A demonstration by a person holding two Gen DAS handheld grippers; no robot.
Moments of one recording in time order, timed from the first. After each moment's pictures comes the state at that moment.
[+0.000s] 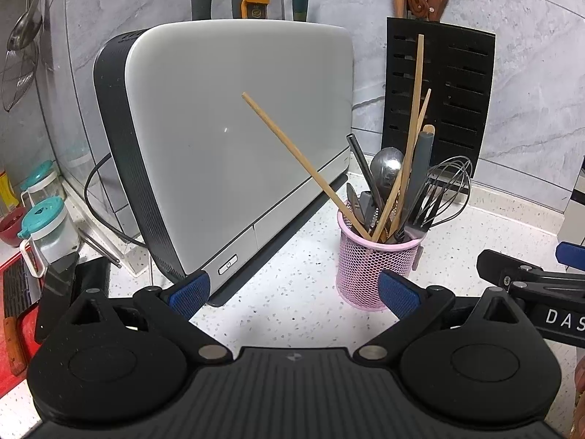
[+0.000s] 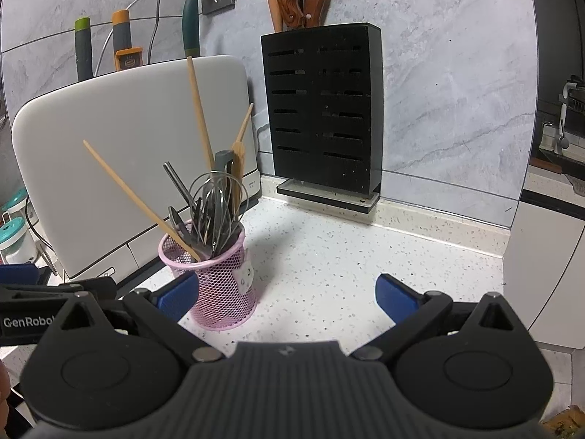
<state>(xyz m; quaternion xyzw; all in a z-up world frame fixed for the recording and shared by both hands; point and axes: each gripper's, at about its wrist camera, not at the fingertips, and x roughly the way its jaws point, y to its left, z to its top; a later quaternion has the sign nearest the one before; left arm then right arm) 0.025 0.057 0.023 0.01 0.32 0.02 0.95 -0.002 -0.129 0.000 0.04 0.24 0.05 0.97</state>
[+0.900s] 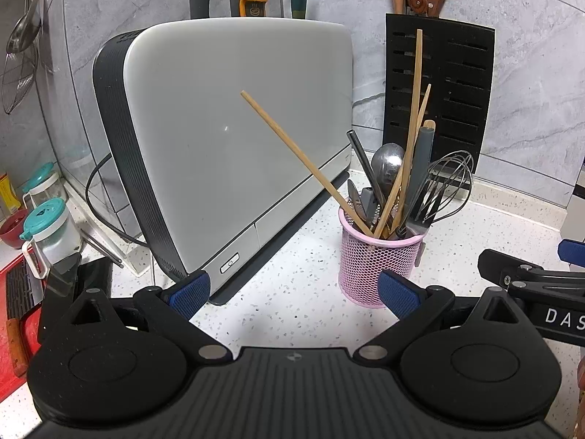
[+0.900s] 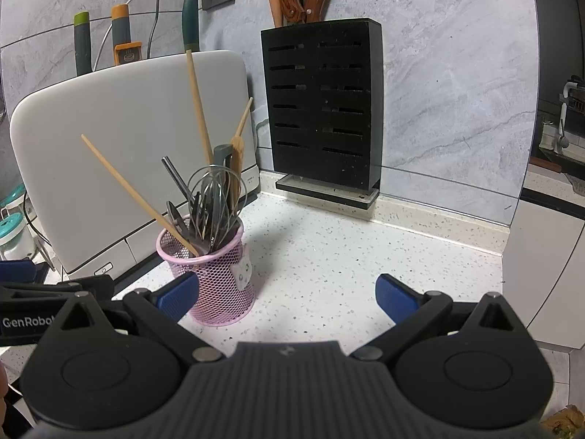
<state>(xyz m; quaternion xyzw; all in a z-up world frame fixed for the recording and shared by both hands) 0.024 0.058 0.023 0.01 0.32 0.02 0.95 -0.001 -0.130 -0.001 0.04 0.25 0.05 0.97</state>
